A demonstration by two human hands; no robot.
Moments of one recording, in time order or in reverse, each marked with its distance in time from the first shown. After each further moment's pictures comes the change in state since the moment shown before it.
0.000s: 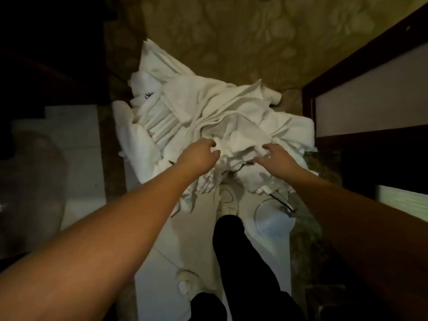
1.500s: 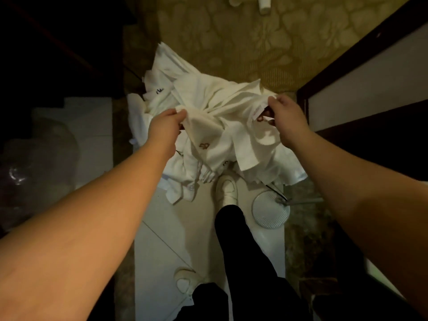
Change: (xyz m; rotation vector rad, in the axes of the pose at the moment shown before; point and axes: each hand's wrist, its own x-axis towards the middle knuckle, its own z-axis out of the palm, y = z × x) left_hand -0.087 -0.023 -0.055 -1.112 0.395 -0.224; right_hand -0.083 -0.077 -0.050 0.675 0.226 -0.127
